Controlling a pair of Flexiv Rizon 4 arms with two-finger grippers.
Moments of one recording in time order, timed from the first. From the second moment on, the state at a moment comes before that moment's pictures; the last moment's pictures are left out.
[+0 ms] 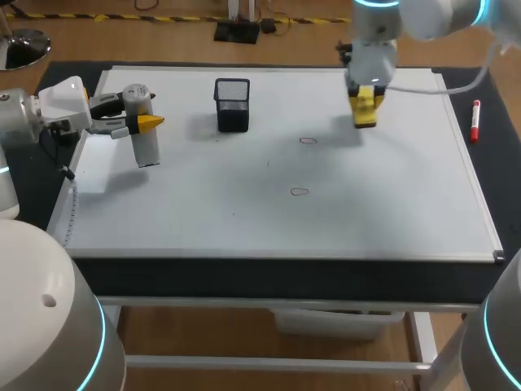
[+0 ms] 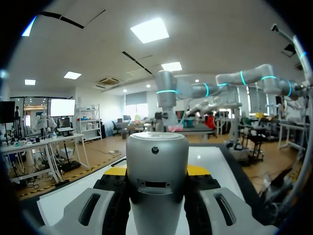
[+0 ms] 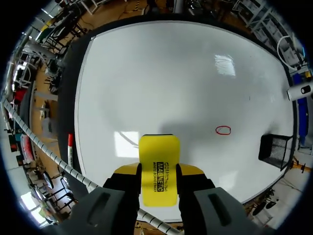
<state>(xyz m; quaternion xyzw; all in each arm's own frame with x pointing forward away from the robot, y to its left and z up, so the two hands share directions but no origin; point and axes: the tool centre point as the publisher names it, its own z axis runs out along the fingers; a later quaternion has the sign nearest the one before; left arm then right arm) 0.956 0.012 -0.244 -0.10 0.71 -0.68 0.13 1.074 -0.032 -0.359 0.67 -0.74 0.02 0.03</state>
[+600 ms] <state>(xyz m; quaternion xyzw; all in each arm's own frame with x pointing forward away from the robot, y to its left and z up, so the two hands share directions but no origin) 0.956 0.012 -0.244 -0.10 0.71 -0.68 0.13 1.083 -0.128 -0.355 0.62 -0.79 0.01 0.03</state>
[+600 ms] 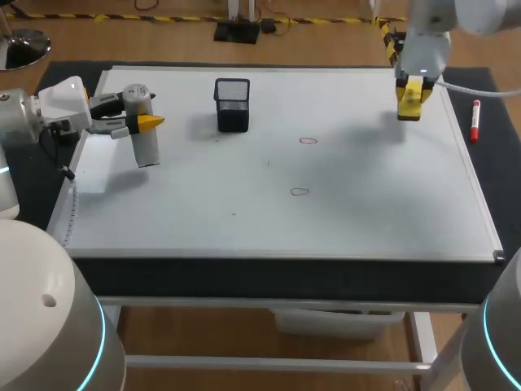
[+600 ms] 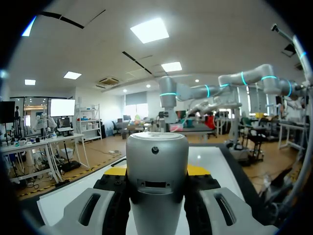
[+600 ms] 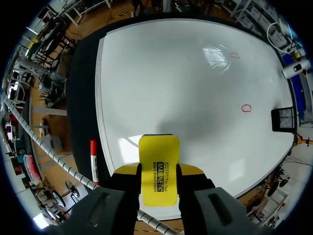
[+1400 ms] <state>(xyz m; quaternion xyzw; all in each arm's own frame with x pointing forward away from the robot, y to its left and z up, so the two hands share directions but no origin) 0.949 0.003 -0.243 -0.09 0.71 -0.69 0.13 1.085 -0.138 -0.354 0.61 -0.79 0.01 0.03</state>
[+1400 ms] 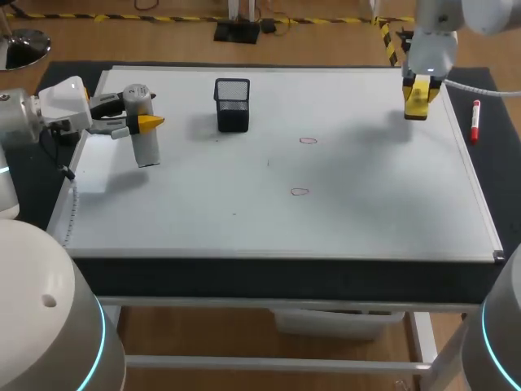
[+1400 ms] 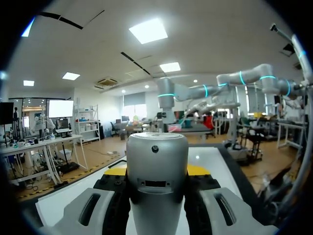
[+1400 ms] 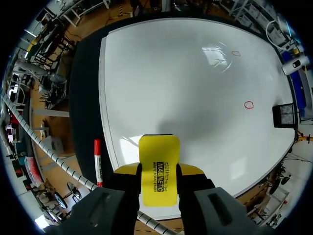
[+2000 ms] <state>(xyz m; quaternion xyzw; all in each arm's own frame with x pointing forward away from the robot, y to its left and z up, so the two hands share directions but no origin) 0.929 -0.103 -0.239 -0.05 0.69 -0.72 0.06 1.085 -0.138 -0.354 0.61 -0.79 0.01 0.03</state>
